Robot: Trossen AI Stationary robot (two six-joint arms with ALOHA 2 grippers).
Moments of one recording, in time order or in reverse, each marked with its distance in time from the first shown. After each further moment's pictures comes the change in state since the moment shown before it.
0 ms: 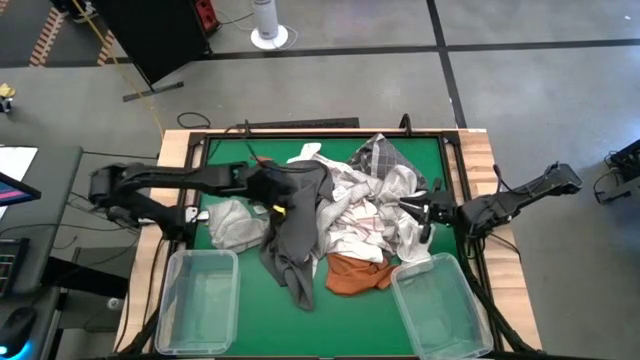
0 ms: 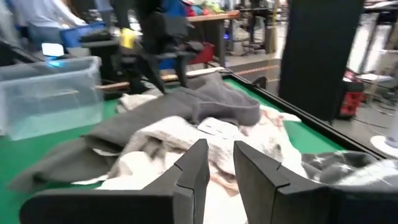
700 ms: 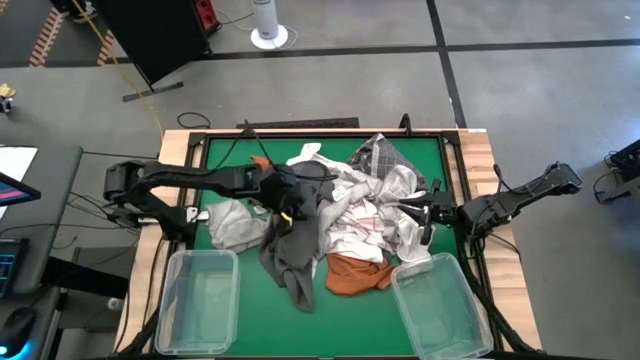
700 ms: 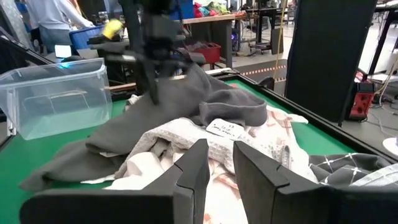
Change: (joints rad) left arm -0.060 0.087 0.072 0.085 0.274 0.089; right arm -0.001 -0.002 0.000 0.001 -0.017 0.009
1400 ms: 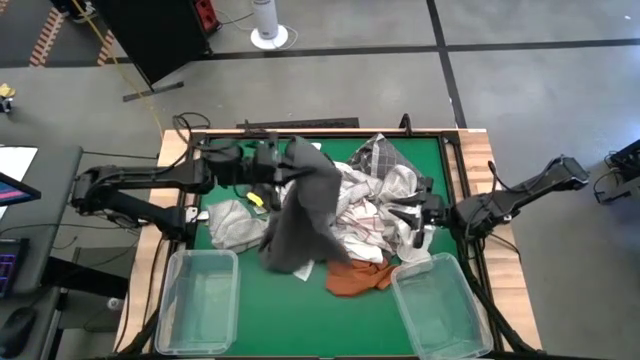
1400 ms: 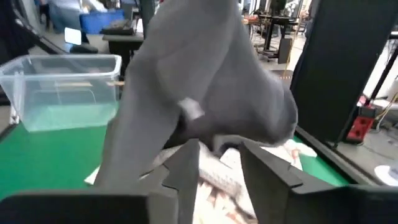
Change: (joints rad) left arm -0.003 -0.295 0.002 0.584 -0.207 0.161; right arm -0.002 0.271 0.208 0.053 -0.035 -0.140
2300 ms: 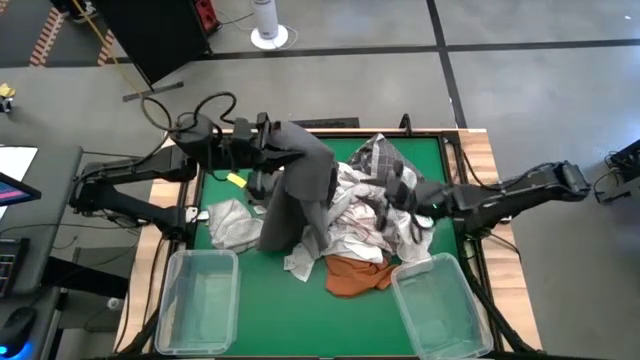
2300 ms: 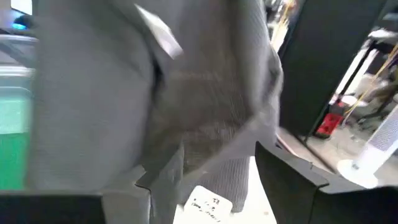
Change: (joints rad) left arm -0.001 -0.006 0.270 -0.151 0.101 -0.180; right arm -0.305 0.425 0.248 0.112 -0.230 -0.101
